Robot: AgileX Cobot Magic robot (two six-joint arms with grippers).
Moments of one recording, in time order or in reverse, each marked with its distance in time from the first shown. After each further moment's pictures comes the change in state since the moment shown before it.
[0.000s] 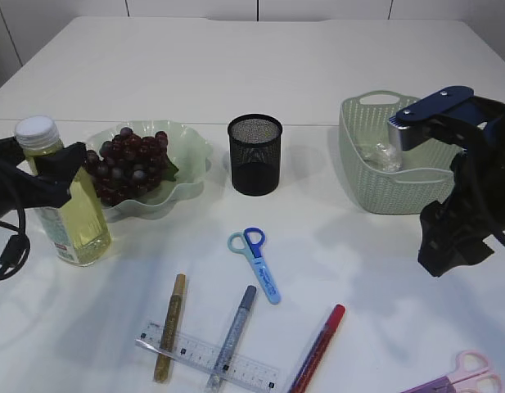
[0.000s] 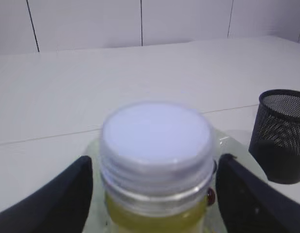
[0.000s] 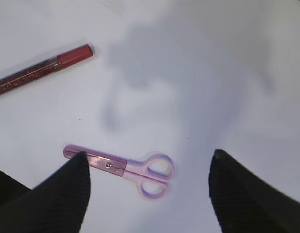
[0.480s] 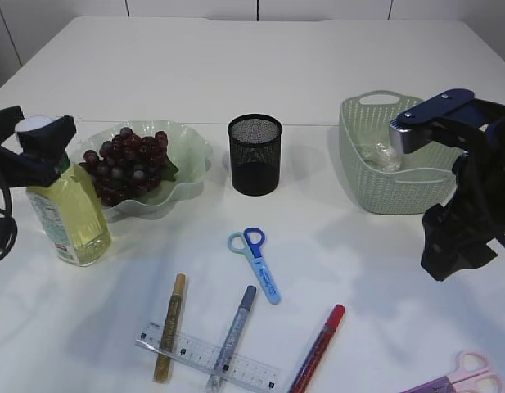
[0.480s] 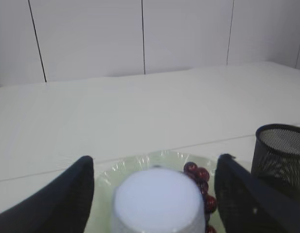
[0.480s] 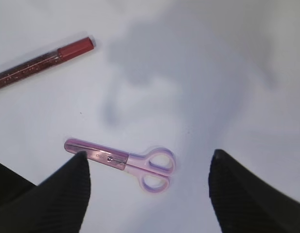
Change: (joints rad) left arm 0.000 -0.082 0.000 -0.003 -0.002 0.003; right arm 0.000 0.000 0.000 0.000 0.017 0.000
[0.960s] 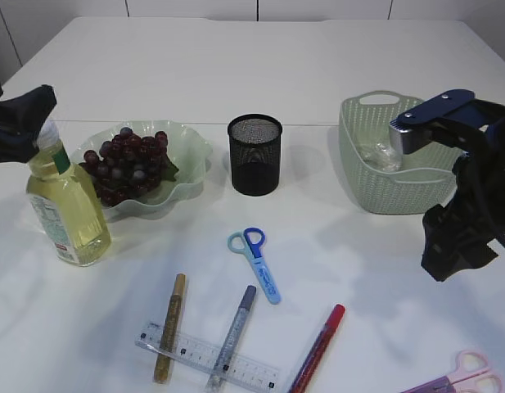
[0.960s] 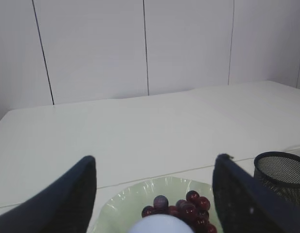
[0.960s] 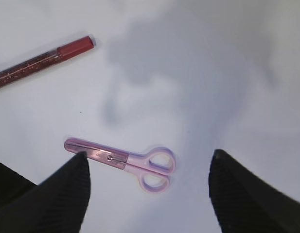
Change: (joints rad) left arm 0.000 -0.167 0.000 -0.003 0.105 -0.018; right arm 0.000 0.000 0.000 0.000 0.003 0.000
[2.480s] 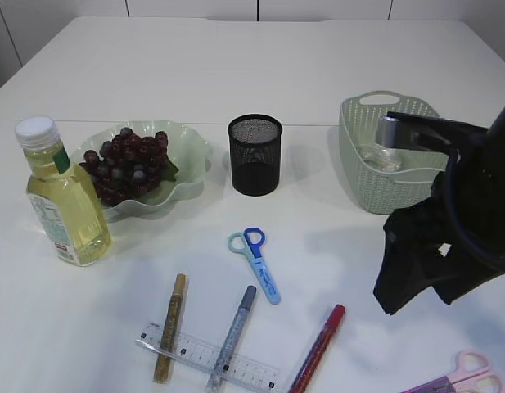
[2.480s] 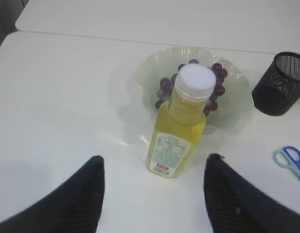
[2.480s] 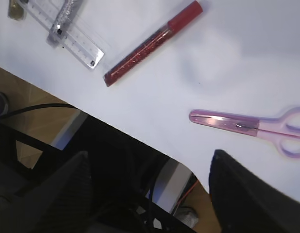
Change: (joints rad) left arm 0.000 -0.771 -0.126 -0.153 1.452 -0.107; right arm 0.000 0.000 0.000 0.347 0.147 0.140
